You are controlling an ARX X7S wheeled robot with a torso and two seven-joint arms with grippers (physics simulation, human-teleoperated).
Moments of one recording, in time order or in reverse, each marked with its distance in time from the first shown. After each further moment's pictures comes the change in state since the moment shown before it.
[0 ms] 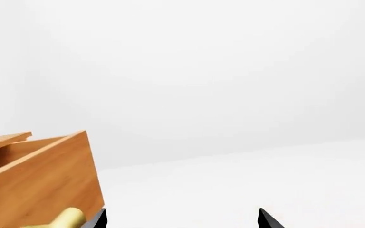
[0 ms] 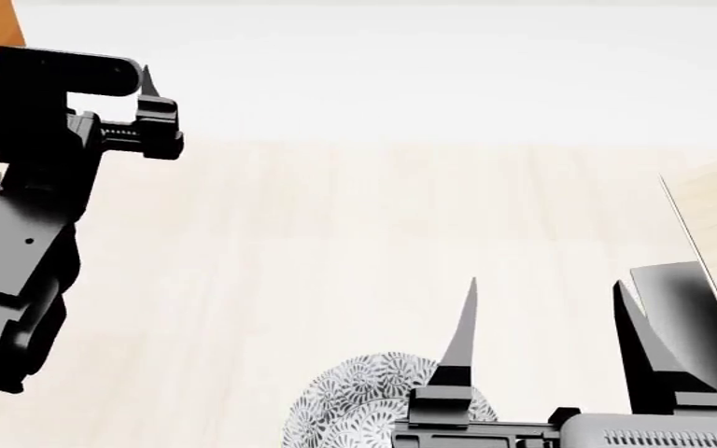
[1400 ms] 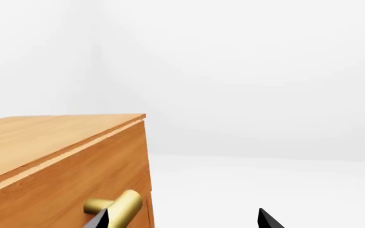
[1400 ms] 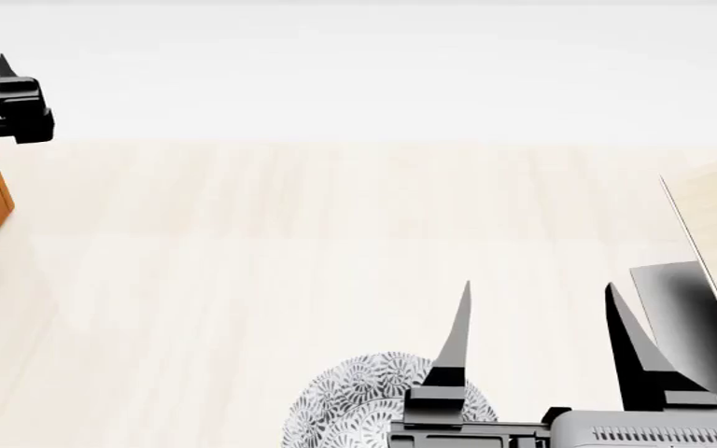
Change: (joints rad) left arm -0.002 -0.127 -0.494 0.001 0.347 -0.044 0.045; right arm 0.009 0.014 -0.028 0.029 0.004 -0.016 0.018
